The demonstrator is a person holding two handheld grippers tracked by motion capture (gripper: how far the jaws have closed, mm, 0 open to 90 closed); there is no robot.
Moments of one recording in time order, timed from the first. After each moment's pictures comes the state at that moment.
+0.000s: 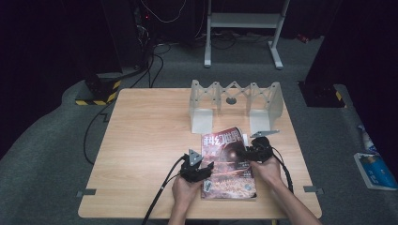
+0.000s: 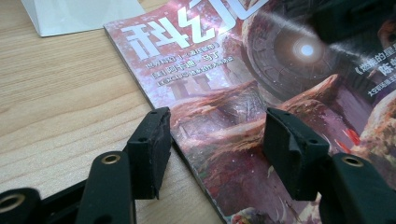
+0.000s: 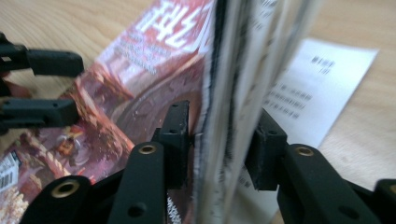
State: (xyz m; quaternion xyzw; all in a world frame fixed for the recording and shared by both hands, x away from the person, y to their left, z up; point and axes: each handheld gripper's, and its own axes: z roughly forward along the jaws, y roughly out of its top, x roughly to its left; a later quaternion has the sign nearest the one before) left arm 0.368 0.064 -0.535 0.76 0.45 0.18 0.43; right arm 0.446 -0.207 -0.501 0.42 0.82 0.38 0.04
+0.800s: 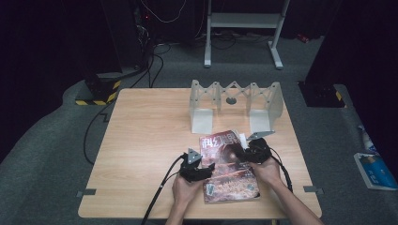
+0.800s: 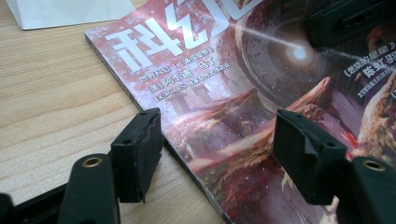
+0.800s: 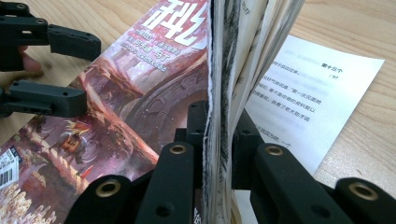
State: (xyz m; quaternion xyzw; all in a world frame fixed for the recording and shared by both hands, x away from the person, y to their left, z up) left arm 0.372 0.068 -0.533 0.76 0.45 0.15 0.44; right arm 0.440 -0.199 -0.495 0.37 0.85 0.37 0.05
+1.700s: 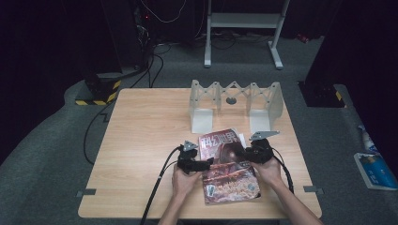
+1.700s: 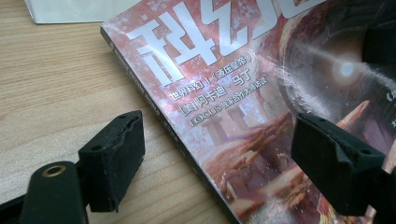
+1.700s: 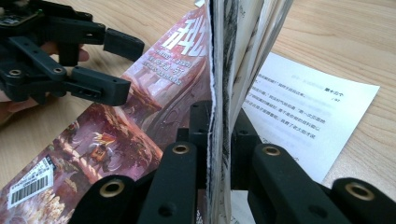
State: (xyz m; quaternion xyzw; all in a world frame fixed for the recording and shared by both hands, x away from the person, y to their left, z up) left arm 0.401 0.081 -0.527 0.75 0.49 0.10 0.44; right arm 0.432 -0.202 -0.483 0.35 0.84 0.42 0.04
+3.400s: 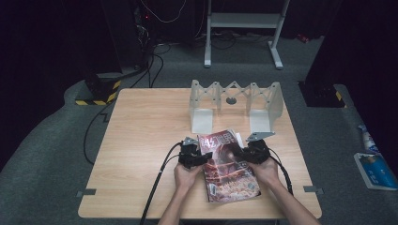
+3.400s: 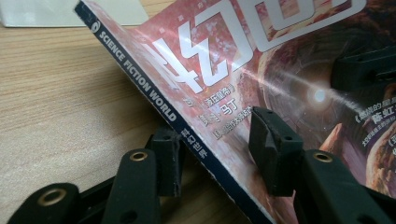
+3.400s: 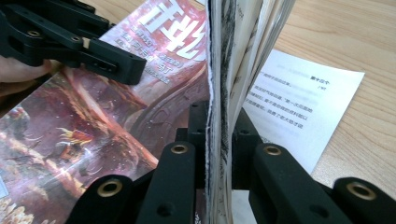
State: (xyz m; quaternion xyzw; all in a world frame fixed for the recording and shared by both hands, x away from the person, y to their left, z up) left arm 0.418 0.080 -0.528 0.74 0.49 0.06 0.45; right arm 0.436 -0.195 -0.495 0.34 0.85 0.40 0.06
